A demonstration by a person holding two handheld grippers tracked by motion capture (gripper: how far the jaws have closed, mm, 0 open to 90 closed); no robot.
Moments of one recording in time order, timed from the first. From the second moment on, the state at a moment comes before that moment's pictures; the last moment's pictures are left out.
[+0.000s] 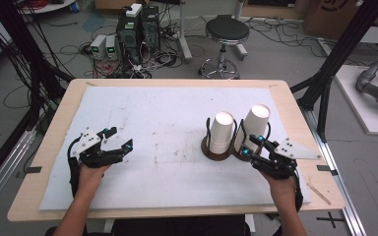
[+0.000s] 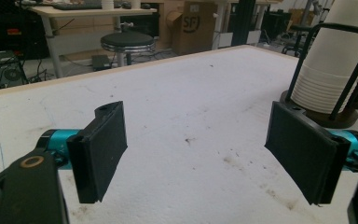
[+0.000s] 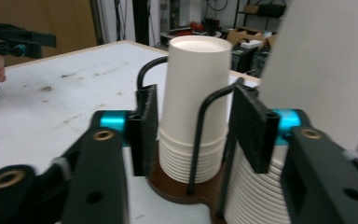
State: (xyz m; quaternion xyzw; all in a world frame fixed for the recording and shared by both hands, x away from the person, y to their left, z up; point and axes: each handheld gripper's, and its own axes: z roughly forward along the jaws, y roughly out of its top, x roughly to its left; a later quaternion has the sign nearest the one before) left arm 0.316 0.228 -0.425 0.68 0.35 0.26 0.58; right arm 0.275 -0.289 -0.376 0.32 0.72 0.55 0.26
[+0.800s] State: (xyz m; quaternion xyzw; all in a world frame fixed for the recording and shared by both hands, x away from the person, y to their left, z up) left arm 0.315 0.230 -0.427 0.68 0.36 0.26 0.58; right arm 0.291 -0.225 -0.398 0.33 0.72 0.51 0.32
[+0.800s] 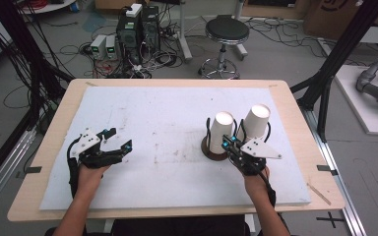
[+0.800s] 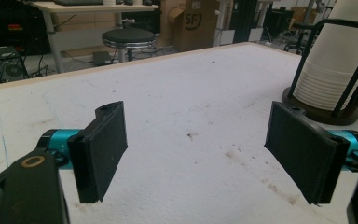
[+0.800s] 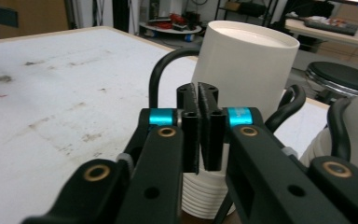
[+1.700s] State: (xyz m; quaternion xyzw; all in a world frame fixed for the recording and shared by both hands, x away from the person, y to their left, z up) left arm 0.317 0.226 -0.428 0.69 0.35 0.25 0.58; right arm 0.299 -0.223 -0.432 0.38 0.76 0.47 0.25
